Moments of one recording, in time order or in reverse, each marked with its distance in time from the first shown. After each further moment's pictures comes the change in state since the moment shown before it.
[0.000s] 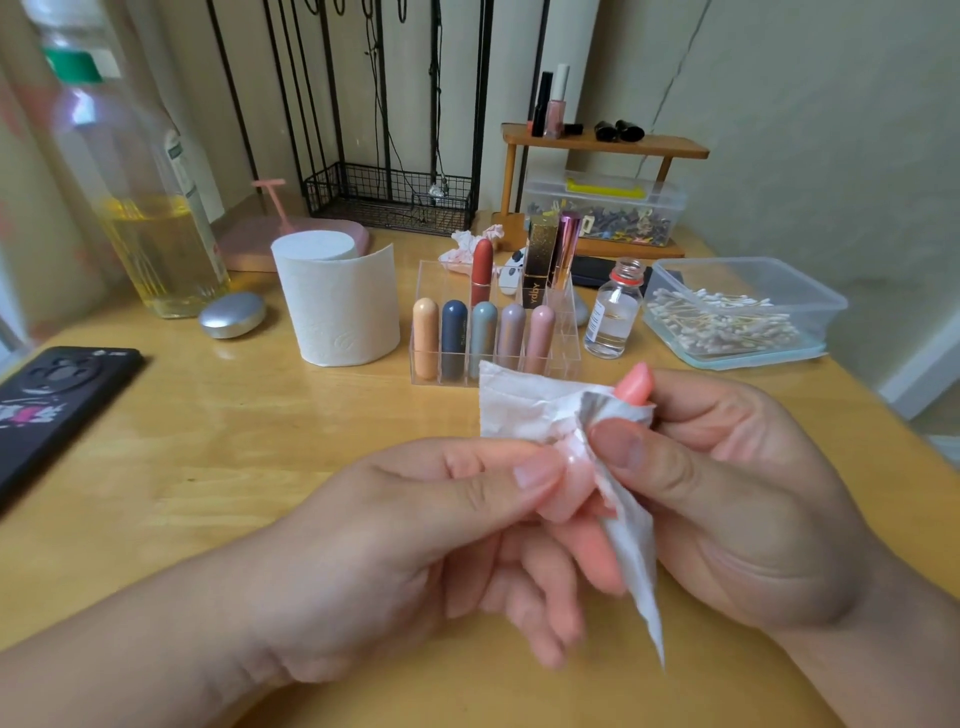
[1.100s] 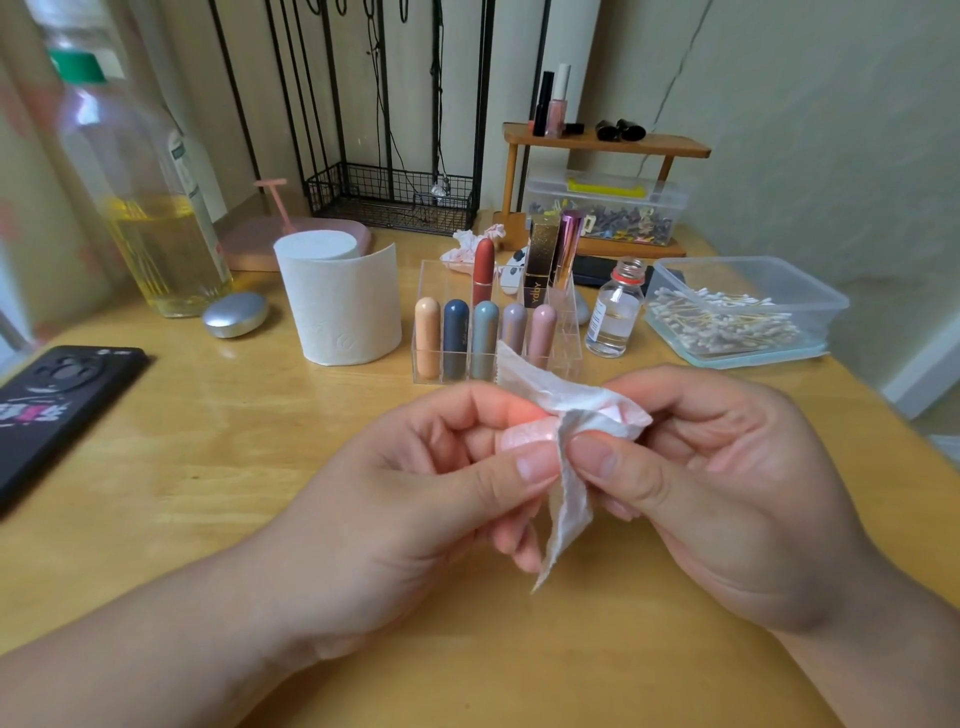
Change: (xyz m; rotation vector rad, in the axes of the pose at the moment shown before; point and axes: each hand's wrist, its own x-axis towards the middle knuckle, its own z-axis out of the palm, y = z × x) left_hand 0.004 -0.005 -0.004 0.099 0.262 0.198; right_hand 0.000 0.004 0.006 0.007 -0.085 -0.279
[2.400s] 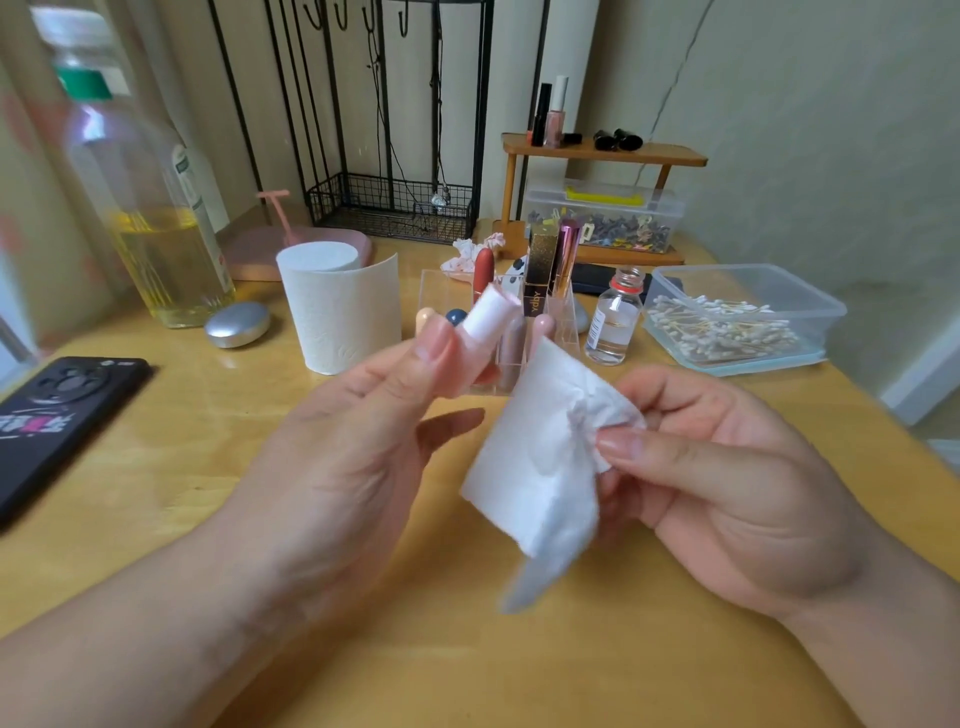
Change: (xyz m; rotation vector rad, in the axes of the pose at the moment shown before) left_hand 0.012 0.011 -0.010 0.098 0.254 0.173; right_hand 0.002 -0.006 -0.020 0.001 0.145 0.343
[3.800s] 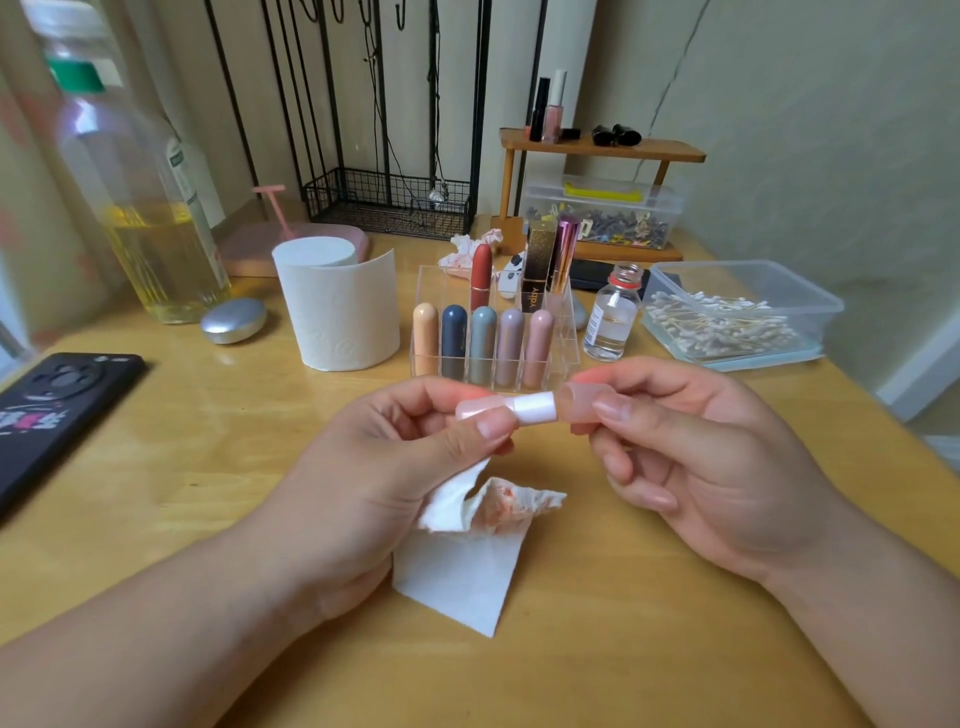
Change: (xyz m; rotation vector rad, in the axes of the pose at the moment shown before) left_hand -0.005 -0.005 -0.001 -0.004 0.081 -0.242; right_hand 0.008 0.008 -0.018 -0.147 0.139 -0.004
